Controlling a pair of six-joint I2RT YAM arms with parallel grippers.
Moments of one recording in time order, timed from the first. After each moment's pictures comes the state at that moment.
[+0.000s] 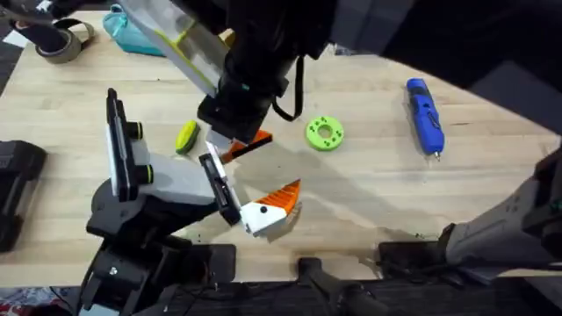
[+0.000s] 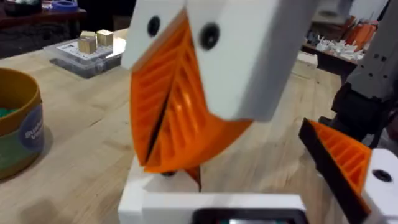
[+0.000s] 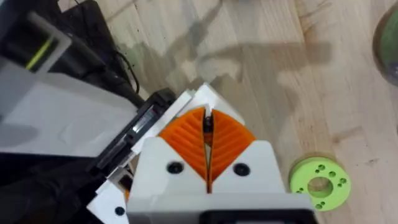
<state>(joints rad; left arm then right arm) -0.27 0.00 0.01 -0.07 0.84 -0.14 0.98 1.86 1.90 -1.25 -0.24 -0.14</state>
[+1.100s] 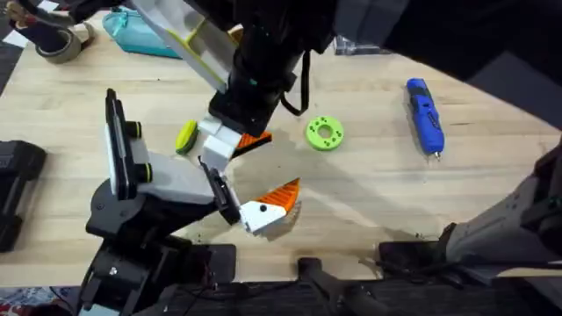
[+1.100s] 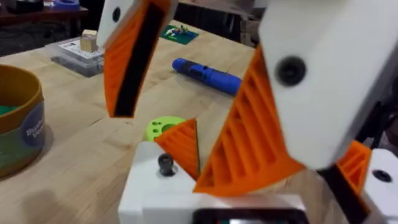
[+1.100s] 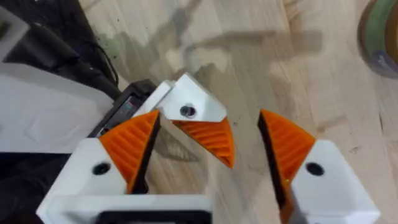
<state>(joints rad) -0.26 0.00 0.01 -0.07 0.84 -0.15 0.96 1.87 1.91 -1.29 -0.20 -0.14</state>
